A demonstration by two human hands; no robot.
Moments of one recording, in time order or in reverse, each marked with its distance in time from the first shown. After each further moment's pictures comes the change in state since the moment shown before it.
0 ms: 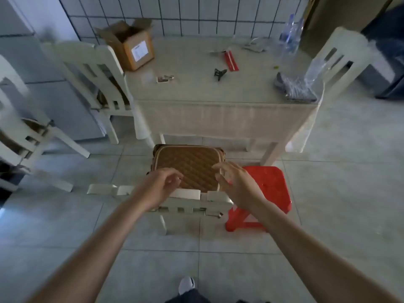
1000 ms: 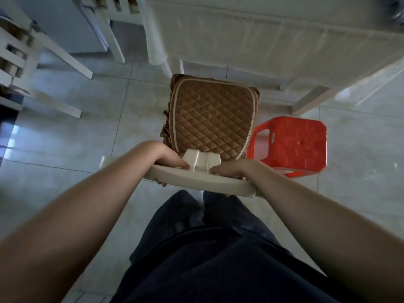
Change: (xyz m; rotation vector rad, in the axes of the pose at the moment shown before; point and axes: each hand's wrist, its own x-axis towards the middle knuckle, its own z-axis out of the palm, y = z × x) left_hand 0.083 -0.134 -0.011 0.209 -1.187 -0.843; right_hand 0.121 -0.006 0.172 -0.170 -1.238 0.758
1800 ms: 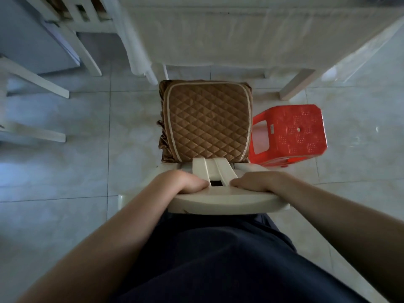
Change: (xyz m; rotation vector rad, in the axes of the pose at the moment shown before) left_hand 0.023 -0.008 0.008 0.202 0.068 0.126; right_hand -0.012 -0.008 0.011 0.051 0.021 0.105
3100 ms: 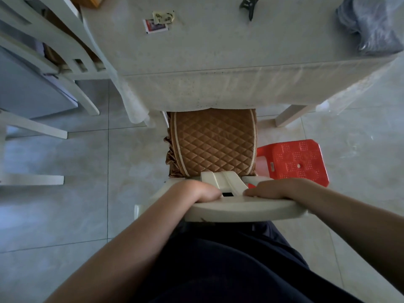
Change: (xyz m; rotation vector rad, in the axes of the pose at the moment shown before) left_hand -0.028 0.048 -0.170 -0.005 -0.008 0.102; right_hand 0.017 0.003 -0.160 0.012 -0.007 0.018
